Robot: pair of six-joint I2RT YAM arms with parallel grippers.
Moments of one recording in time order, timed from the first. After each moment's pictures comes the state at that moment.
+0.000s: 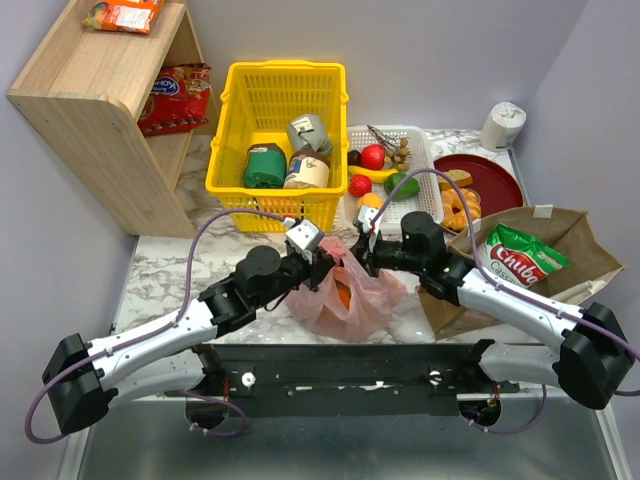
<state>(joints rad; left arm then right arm) -0.96 0.93 0.59 0.22 -0.05 -0.20 0.74 1.19 0.71 0.18 -0.53 -0.12</state>
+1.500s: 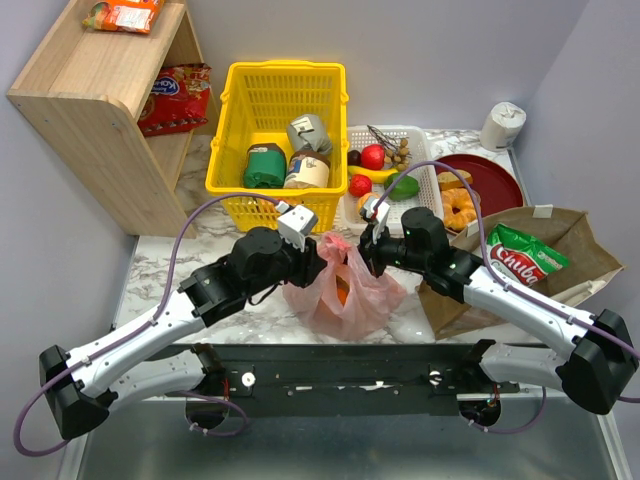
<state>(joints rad) -0.92 0.91 0.84 -0.32 -0.06 -0.31 0.74 1.16 0.78 -0.03 -0.40 0.05</state>
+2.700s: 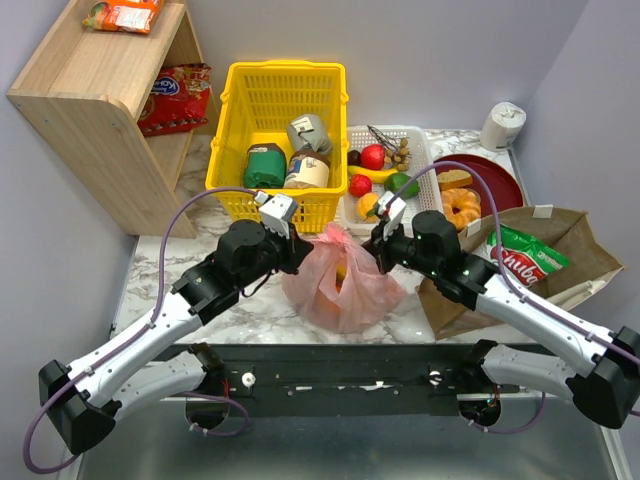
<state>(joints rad) -0.78 0.88 0.80 -0.22 -0.02 -0.35 0.74 1.07 0.78 -0.10 -0.18 0.06</state>
